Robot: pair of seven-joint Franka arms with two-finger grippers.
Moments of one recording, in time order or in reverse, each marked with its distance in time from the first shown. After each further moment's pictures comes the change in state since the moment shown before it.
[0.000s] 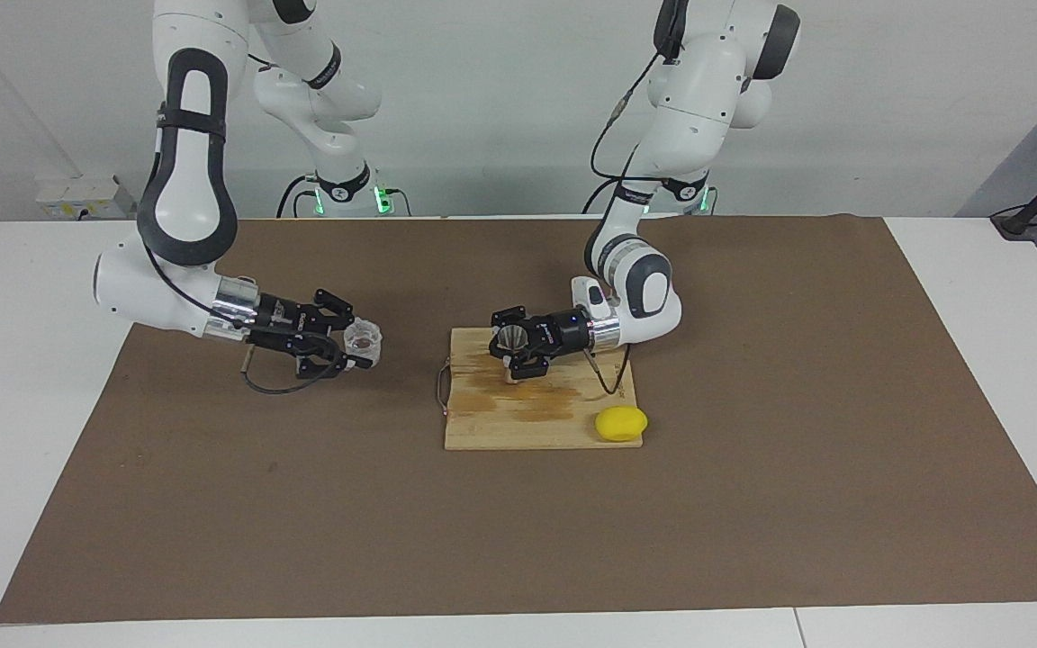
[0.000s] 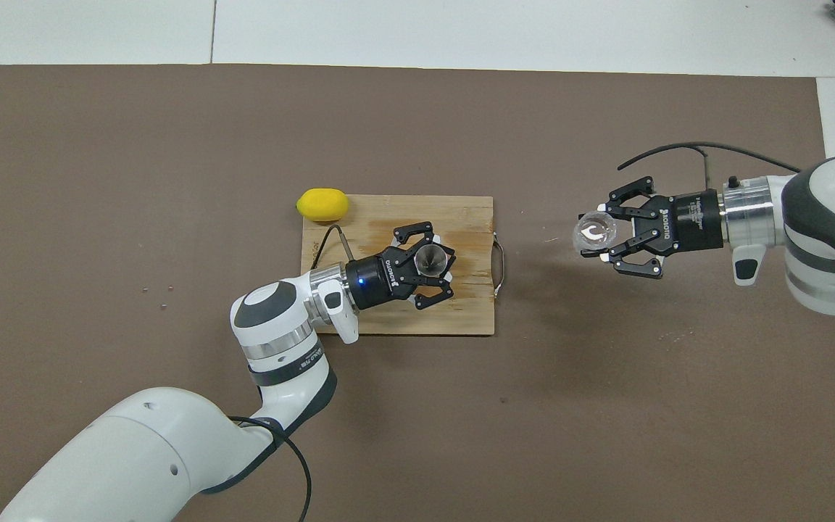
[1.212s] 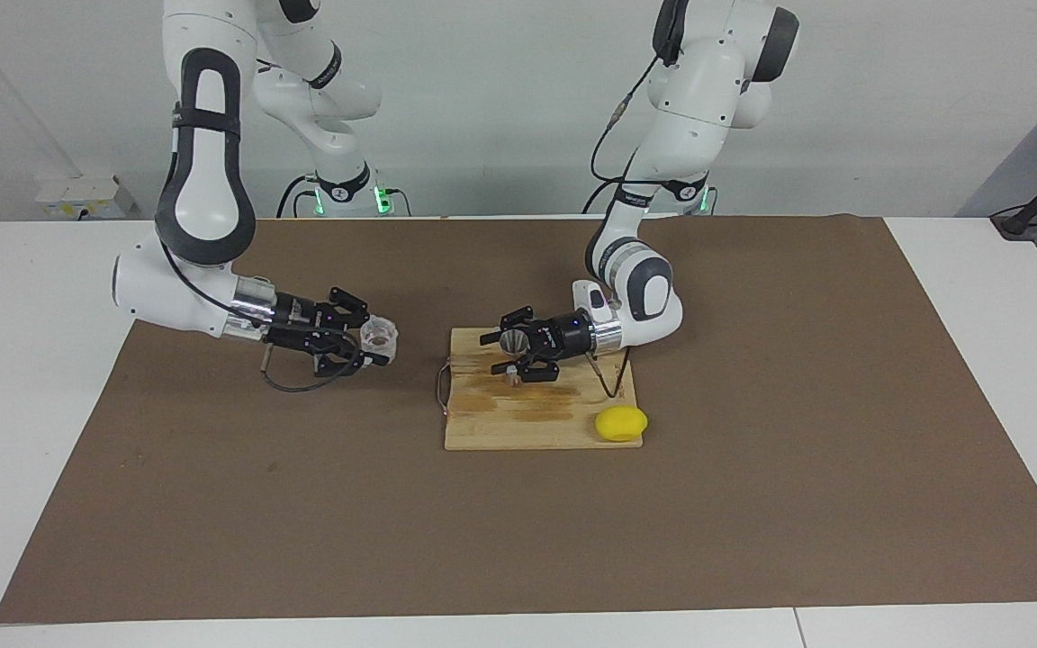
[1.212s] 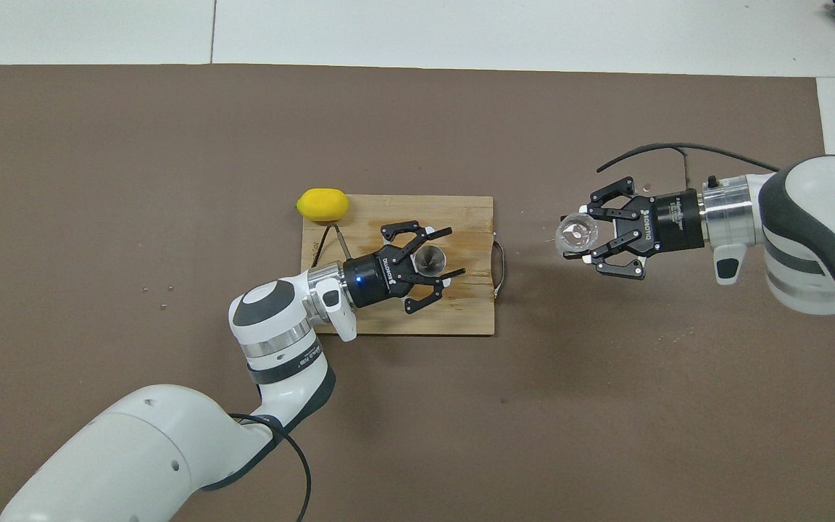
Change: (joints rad) left arm -0.002 0.006 0.011 0.003 -0.003 0.003 0.000; right arm 0.045 0.000 0.005 0.000 0.014 0.021 0.000
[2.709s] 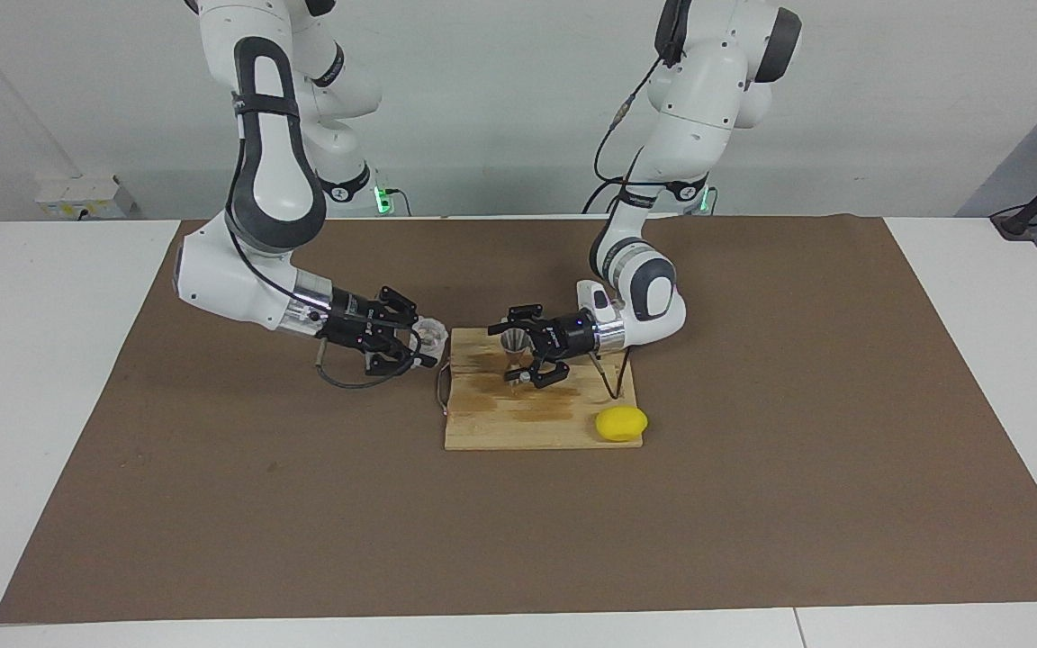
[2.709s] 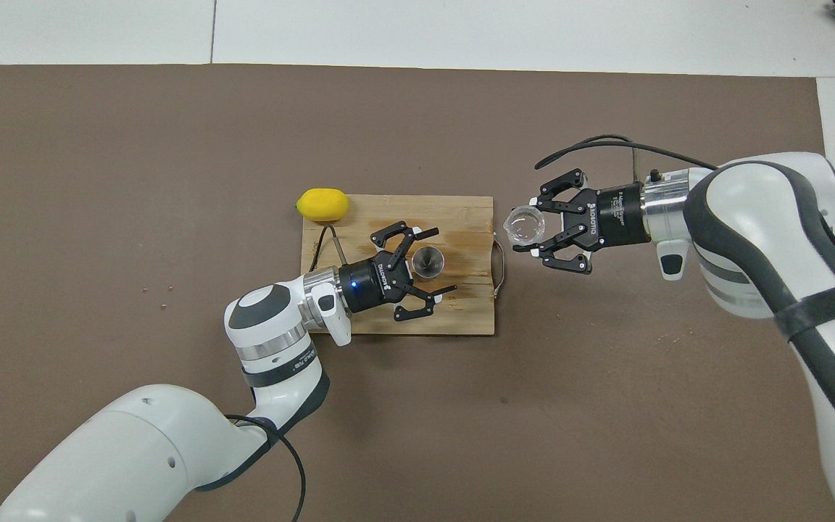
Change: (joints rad) left arm 0.019 -0.003 -0.008 -0.033 0.022 -0.009 0.000; right arm 0.144 -0.013 0.000 0.010 0.024 0.140 0.060
